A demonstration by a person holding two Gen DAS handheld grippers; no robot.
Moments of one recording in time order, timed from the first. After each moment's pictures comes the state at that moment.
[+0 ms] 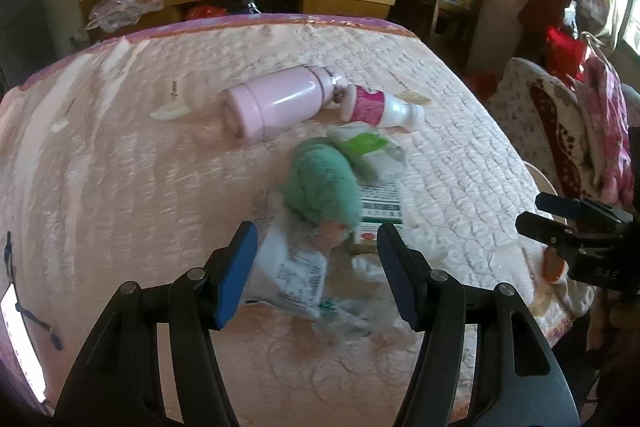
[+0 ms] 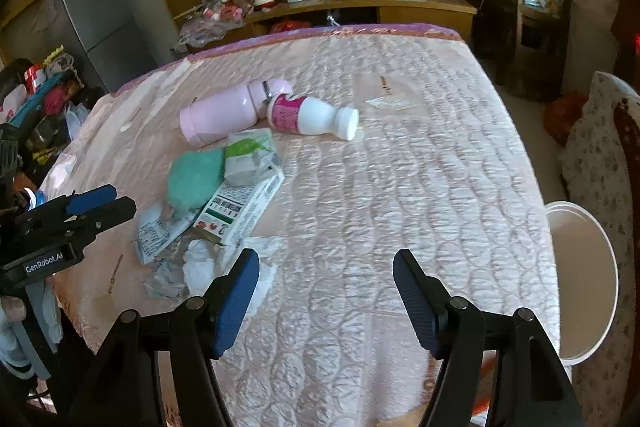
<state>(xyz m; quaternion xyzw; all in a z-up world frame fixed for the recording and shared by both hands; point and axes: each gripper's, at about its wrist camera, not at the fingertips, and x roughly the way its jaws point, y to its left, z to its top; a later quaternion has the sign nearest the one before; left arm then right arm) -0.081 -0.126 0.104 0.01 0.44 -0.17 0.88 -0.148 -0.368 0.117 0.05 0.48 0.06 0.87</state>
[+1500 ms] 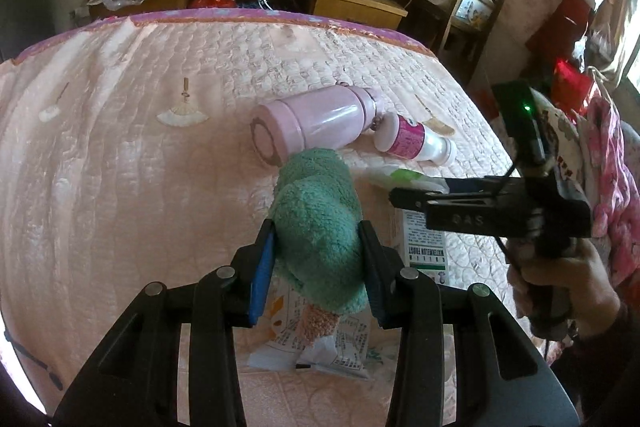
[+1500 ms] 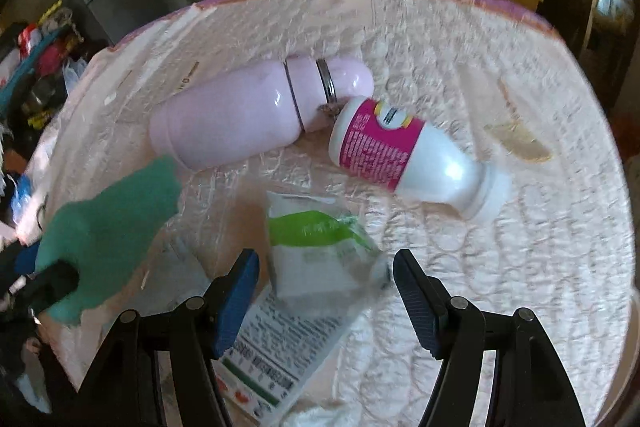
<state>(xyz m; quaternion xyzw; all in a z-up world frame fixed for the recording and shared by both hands) -0.022 -0.089 0.098 -0.04 0.45 -0.17 0.88 0.019 -0.292 0.048 0.04 0.56 0.12 0.82</state>
